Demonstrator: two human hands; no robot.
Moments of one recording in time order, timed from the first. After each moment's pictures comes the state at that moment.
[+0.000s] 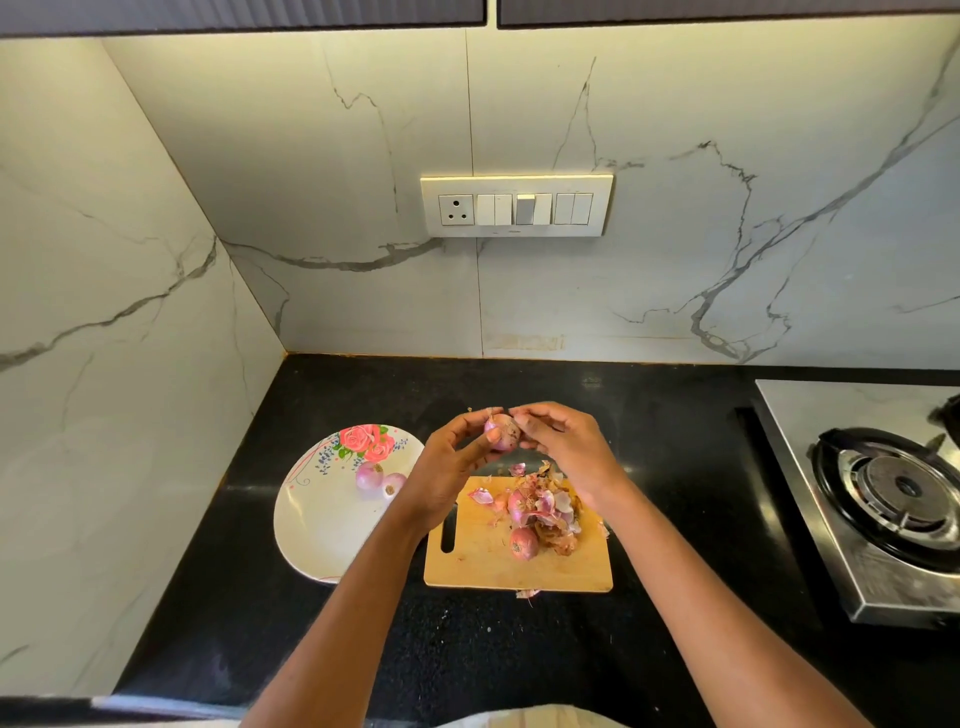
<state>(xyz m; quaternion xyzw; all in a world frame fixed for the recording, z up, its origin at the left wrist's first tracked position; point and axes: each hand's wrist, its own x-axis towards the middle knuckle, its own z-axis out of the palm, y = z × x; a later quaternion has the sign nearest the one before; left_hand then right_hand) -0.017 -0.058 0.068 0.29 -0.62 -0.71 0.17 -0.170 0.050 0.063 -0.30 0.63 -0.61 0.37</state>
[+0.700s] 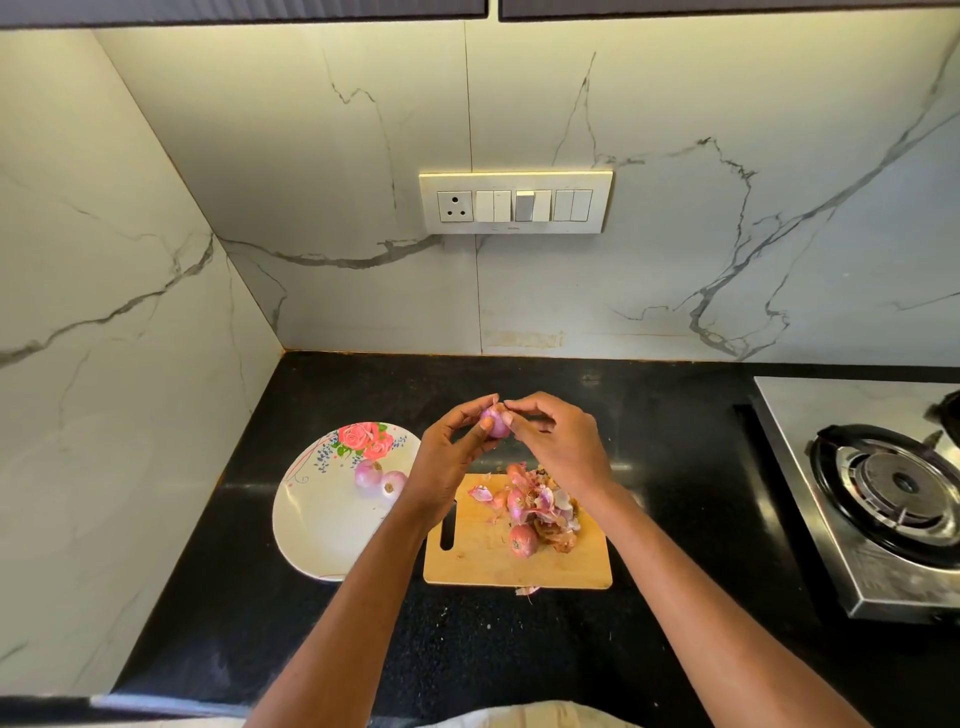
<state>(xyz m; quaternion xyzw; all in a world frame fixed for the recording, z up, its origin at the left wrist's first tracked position) -0.022 -0.056 0.067 0.31 -0.62 -0.68 0.23 -0.159 0.047 0.066 -0.42 0.73 -0.51 0.17</state>
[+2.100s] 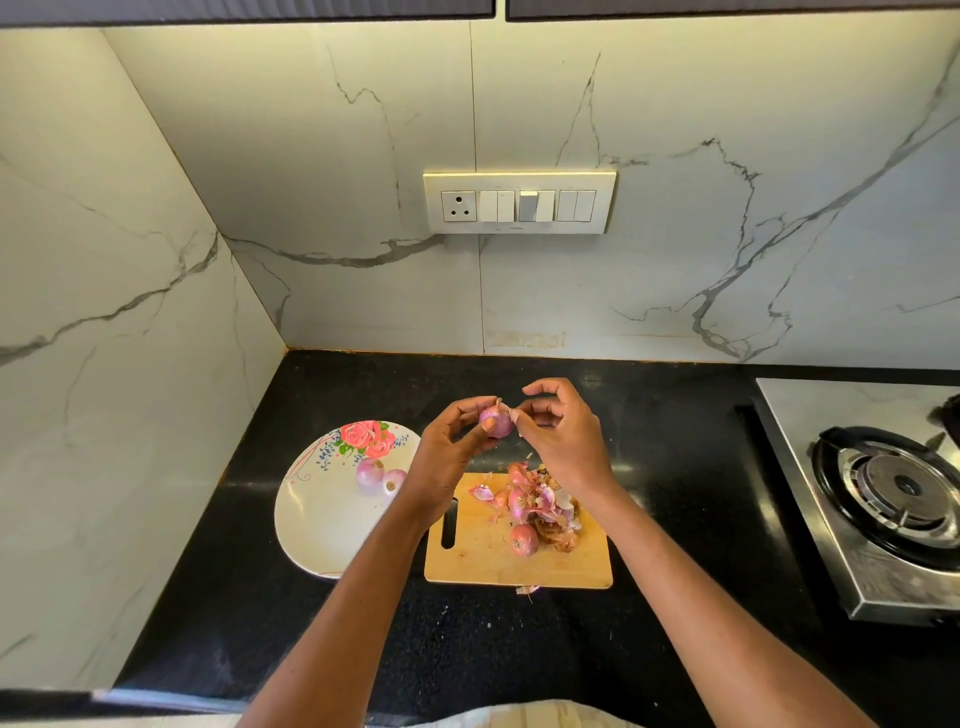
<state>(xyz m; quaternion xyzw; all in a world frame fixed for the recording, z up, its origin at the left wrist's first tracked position) -0.016 -0.060 0.068 0.30 -0.63 -0.68 0.23 -0.153 0.044 0.073 -0.35 0.71 -0.57 0.20</state>
